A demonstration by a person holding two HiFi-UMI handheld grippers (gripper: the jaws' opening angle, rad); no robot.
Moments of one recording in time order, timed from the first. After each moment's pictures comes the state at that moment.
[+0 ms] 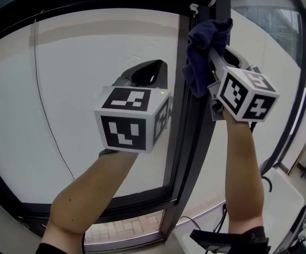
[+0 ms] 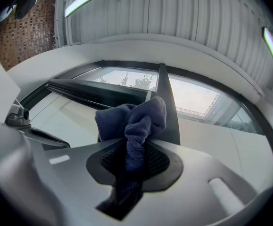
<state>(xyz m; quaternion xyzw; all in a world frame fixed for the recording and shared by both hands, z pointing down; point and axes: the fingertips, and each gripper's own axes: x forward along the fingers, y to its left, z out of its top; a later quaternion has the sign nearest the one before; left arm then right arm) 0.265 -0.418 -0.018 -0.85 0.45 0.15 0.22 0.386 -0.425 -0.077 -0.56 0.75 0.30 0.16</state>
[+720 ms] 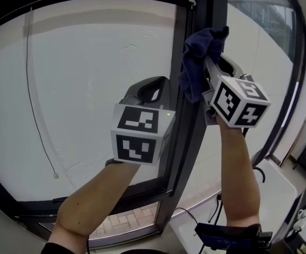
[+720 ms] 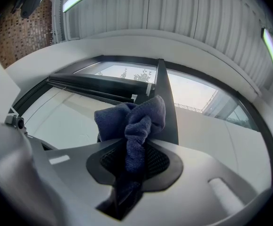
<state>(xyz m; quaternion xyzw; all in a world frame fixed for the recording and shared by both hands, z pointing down) 0.282 -0.422 0.043 -0.87 0.44 0.12 0.21 0.387 -0.426 -0.034 -0.58 0.75 0.28 0.15</state>
